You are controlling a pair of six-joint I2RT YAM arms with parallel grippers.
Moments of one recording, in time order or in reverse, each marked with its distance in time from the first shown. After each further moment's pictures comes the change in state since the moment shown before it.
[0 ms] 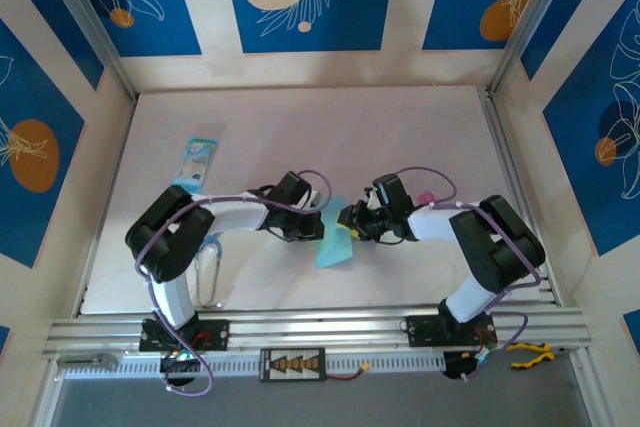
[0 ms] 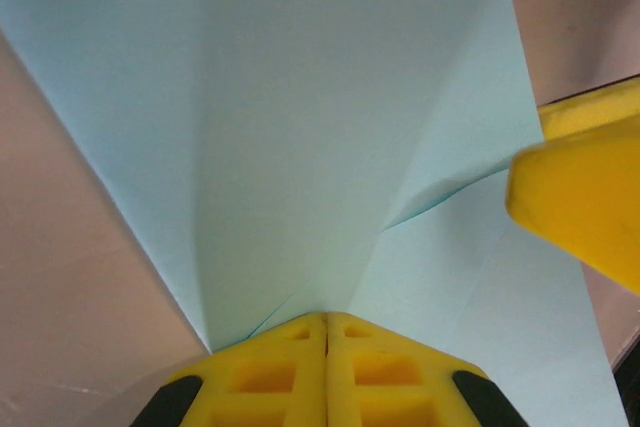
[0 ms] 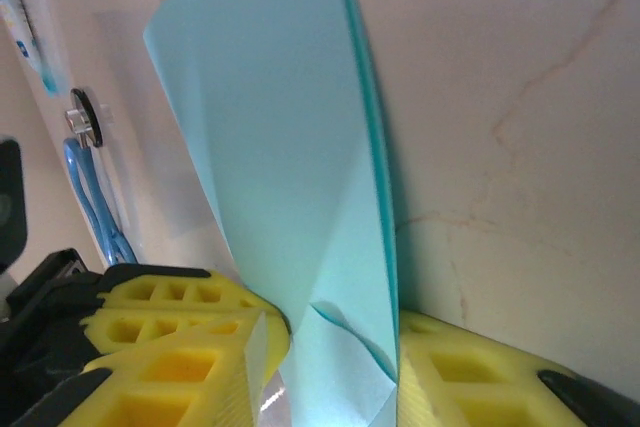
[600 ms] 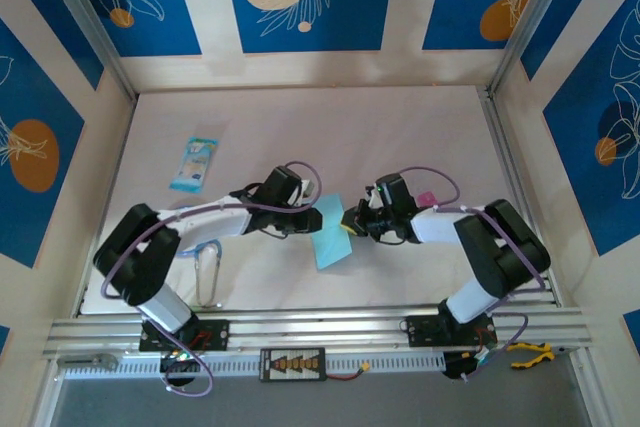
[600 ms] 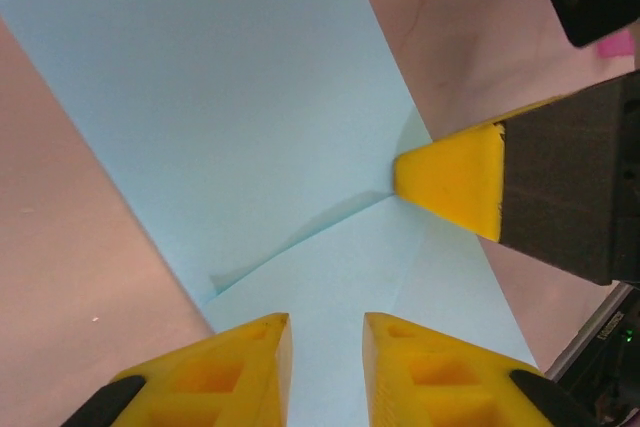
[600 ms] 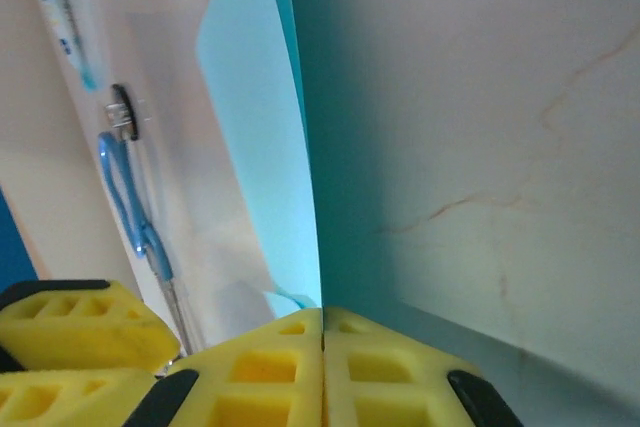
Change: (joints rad) left arm 0.000 -0.229 -0.053 -0.023 -0.102 -0.019; right arm -0.013 -0.076 -0.022 -0.002 -0.015 0.003
